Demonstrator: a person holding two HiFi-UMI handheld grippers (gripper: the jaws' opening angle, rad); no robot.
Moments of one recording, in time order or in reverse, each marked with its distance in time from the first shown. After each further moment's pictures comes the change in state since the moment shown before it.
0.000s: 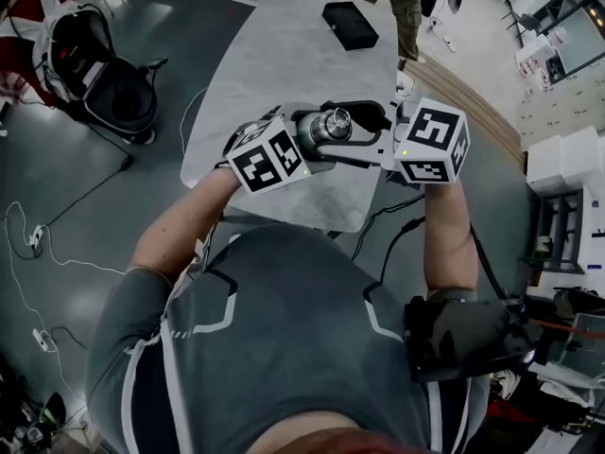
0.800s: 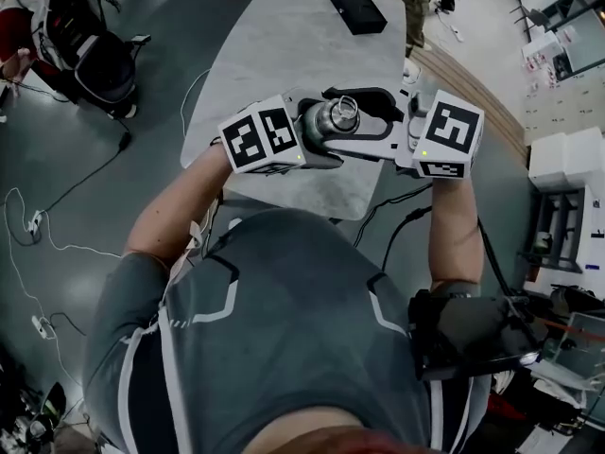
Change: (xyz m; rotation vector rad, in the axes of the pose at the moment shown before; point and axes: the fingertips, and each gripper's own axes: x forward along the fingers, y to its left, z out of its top) left arm -0.015 -0.021 0.015 -0.020 -0.113 -0.219; right arm 0.003 0.016 0.019 -0.108 -0.097 0.097
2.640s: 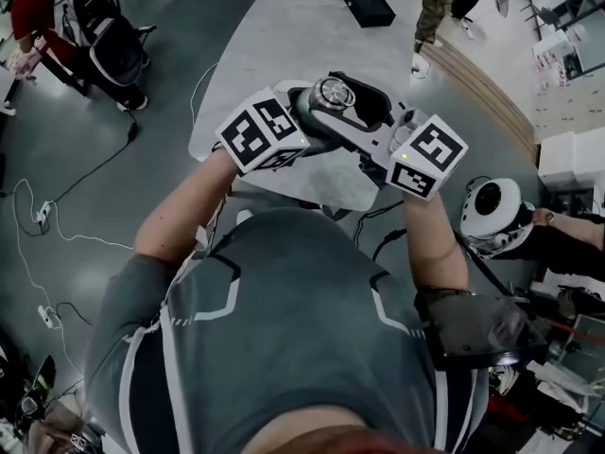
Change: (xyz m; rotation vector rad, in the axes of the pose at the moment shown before) left arm -0.014 0.016 -0.014 -0.203 0.016 0.200; right arm 0.001 -0.019 -0.004 0.181 -0.312 -0.353
